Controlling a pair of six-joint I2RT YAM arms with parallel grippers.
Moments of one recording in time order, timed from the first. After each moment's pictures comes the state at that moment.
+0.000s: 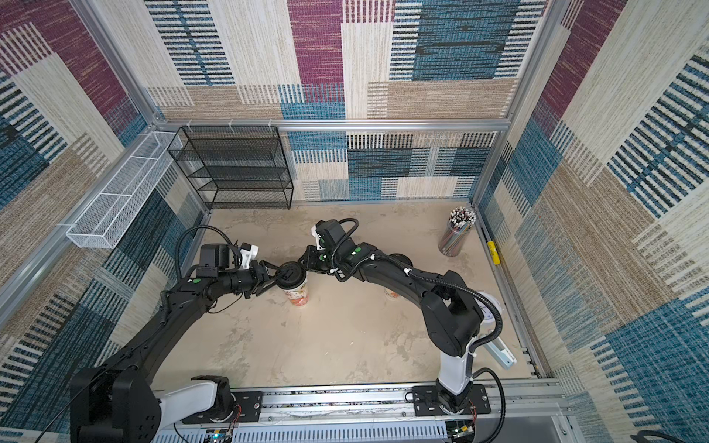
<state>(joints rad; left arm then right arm) -0.09 1.23 0.81 -0.46 0.73 -0.70 0.78 1.85 1.43 -0.28 -0.33 0.80</state>
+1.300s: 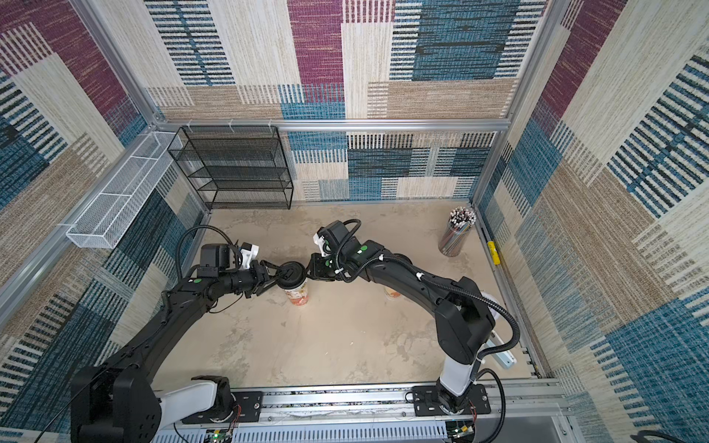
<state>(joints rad) -0.09 1.23 0.81 -0.45 0.74 -0.70 0.78 1.76 1.44 -0.49 -0.41 0.71</state>
